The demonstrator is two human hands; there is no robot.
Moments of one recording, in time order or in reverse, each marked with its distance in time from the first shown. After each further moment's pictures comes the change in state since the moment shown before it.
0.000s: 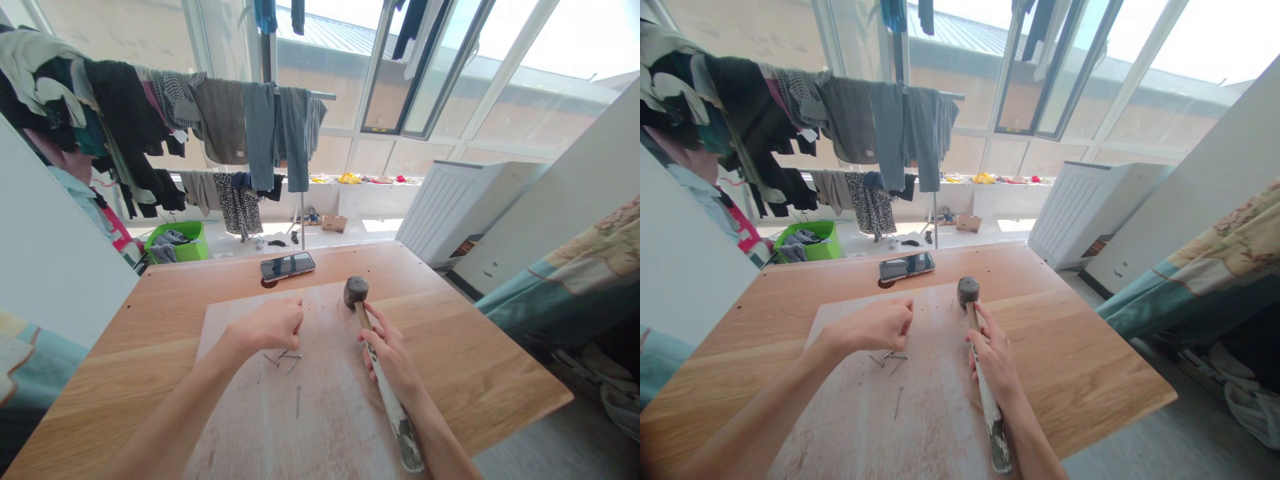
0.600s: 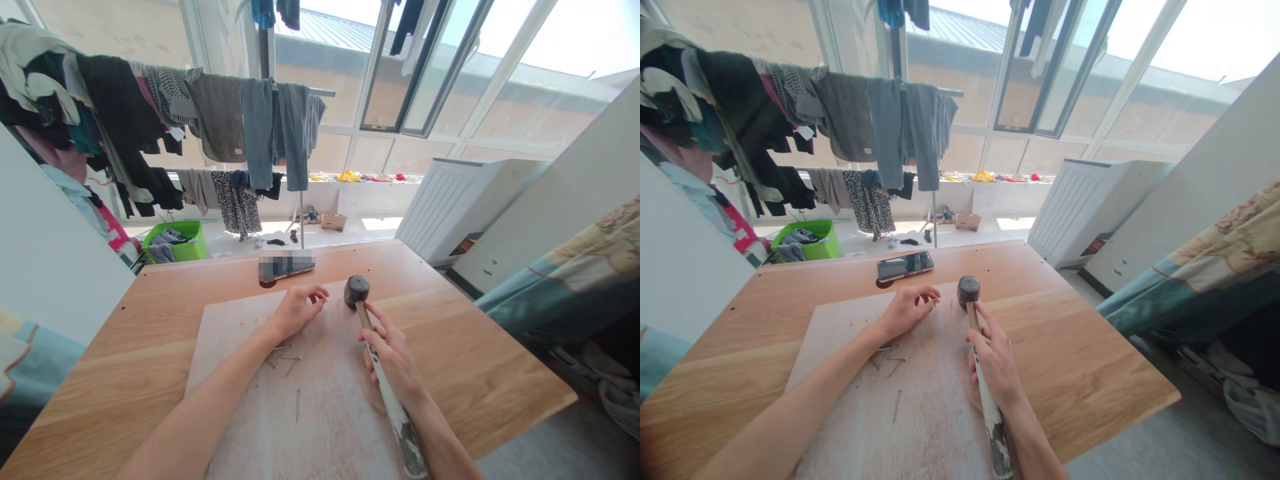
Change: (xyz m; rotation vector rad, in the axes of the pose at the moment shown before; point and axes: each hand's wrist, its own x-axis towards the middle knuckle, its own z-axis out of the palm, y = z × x) left_hand 0.059 -0.014 0.057 -0.626 0.543 0.041; right_hand 0.000 -0.001 0.001 0.005 0.012 0.001
